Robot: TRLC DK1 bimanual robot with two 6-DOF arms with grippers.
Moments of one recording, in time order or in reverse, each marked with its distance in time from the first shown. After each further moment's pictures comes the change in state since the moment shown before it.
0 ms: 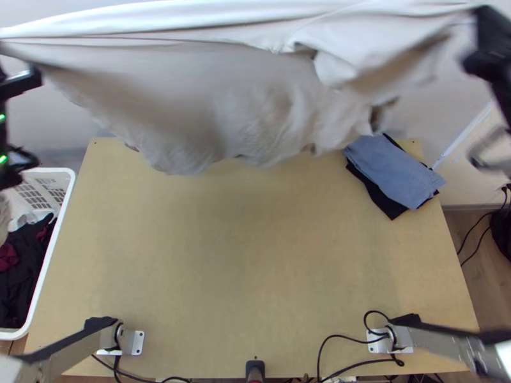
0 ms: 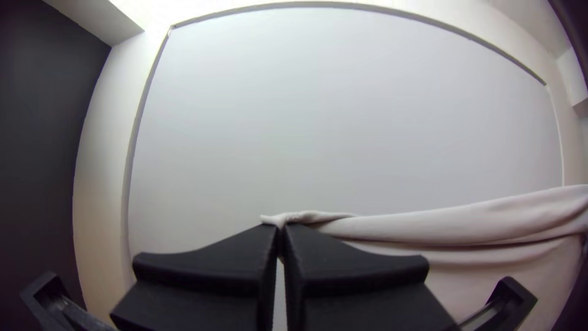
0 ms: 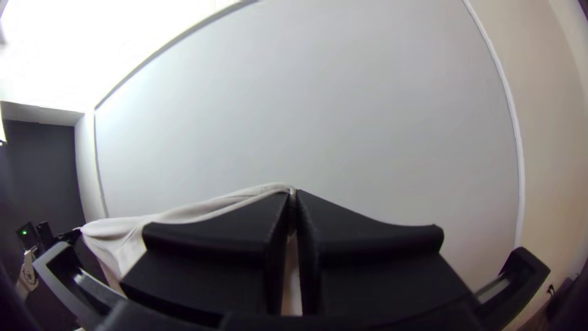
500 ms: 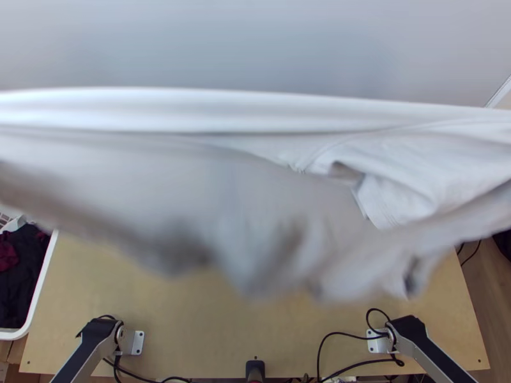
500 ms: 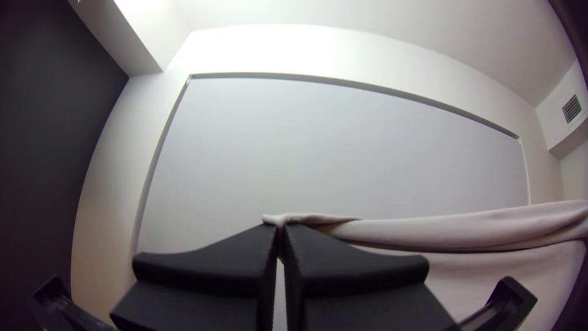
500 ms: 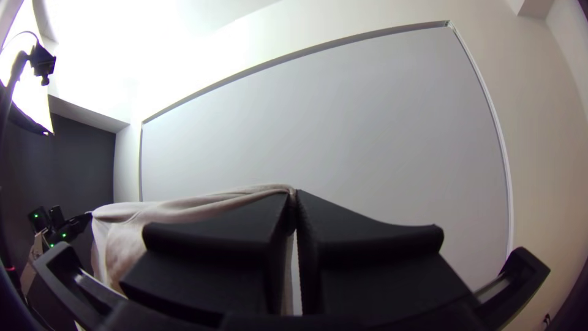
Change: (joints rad) left arm -0.040 -0.421 -0.213 -0.055 0.001 -0.035; right arm 0.000 -0.455 -0.281 -0.042 -0.092 -0.049
